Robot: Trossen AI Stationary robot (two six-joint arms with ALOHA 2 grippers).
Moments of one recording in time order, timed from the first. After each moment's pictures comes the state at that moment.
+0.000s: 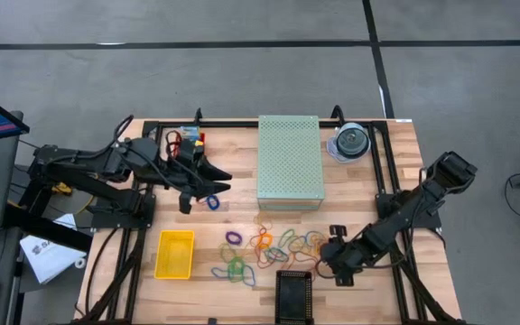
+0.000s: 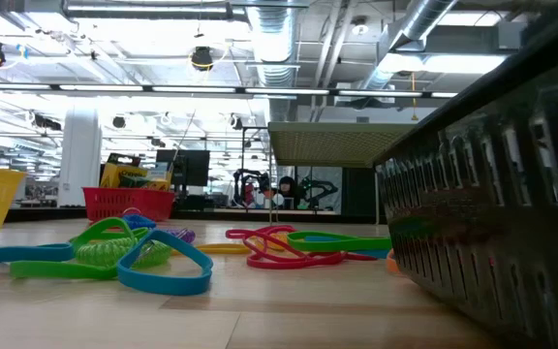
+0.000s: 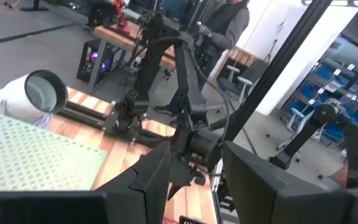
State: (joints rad) left arm -0.16 1.05 1.16 -0.21 -0.10 -0.44; right arm 0.70 1.52 0.75 -0.45 0.21 0.66
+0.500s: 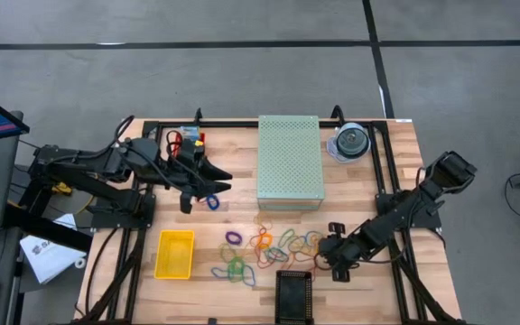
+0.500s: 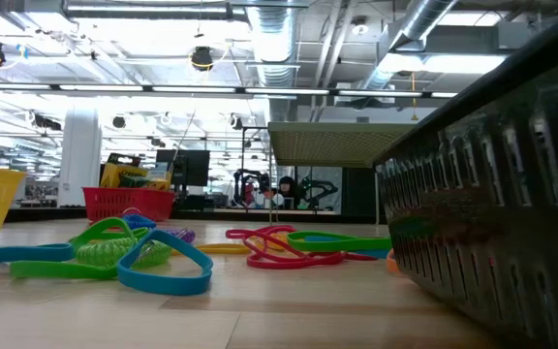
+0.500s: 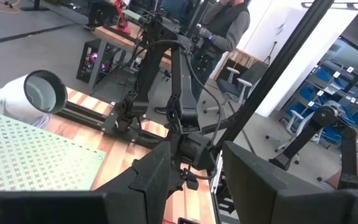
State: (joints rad) left arm -0.16 1.05 1.17 -0.20 -0.10 -0.45; right arm 0.67 1.52 0.67 -0.32 0.18 0.67
